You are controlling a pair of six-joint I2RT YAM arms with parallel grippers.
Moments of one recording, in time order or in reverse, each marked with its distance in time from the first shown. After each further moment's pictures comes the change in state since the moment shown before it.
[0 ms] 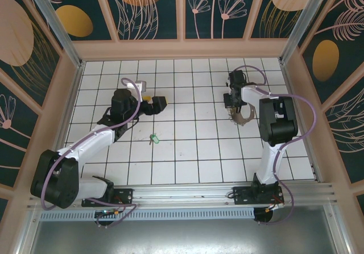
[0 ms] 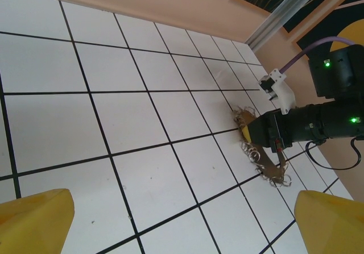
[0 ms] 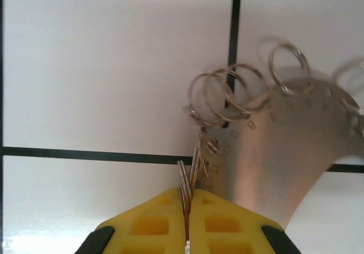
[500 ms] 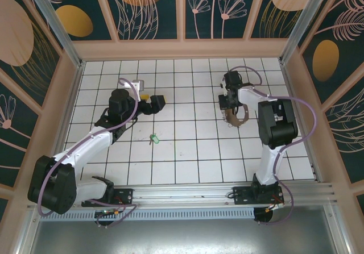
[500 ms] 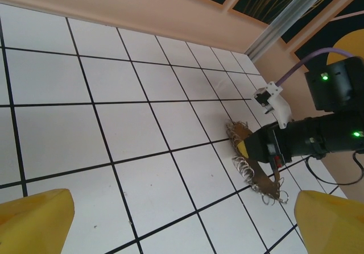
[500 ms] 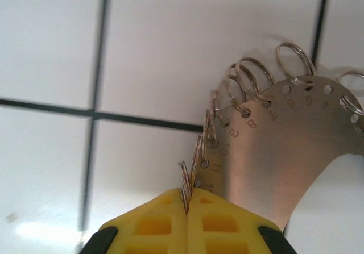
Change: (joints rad) left arm 0.000 -0.048 0.000 -0.021 -0.029 0.000; right arm 0.061 -0.059 -0.027 -0.026 -0.083 0.011
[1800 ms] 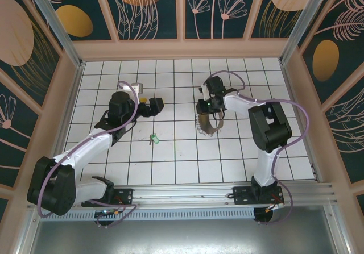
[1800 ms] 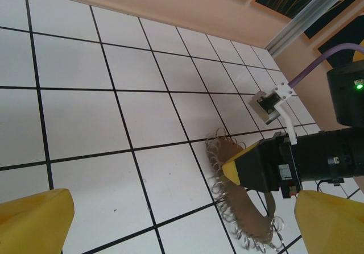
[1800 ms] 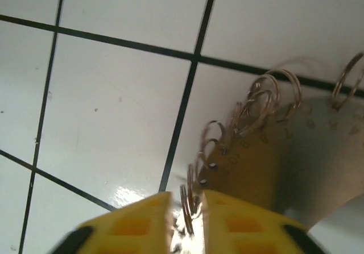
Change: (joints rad) left arm 0.000 -0.012 -0.035 -0.022 -0.050 0.001; right arm 0.183 0.006 -0.018 0.109 -0.245 0.185
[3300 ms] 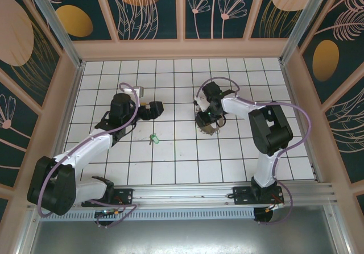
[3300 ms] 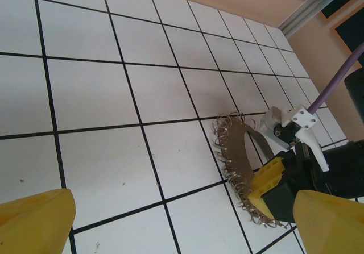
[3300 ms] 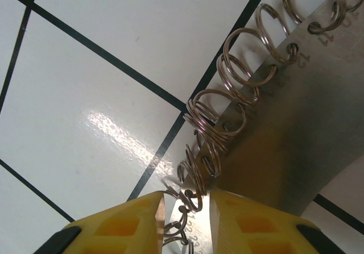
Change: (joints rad) left arm 0.000 0.002 -0.011 -0.067 0.007 0.003; right arm 0.048 -0.034 -0.030 -0.240 -0.042 -0.299
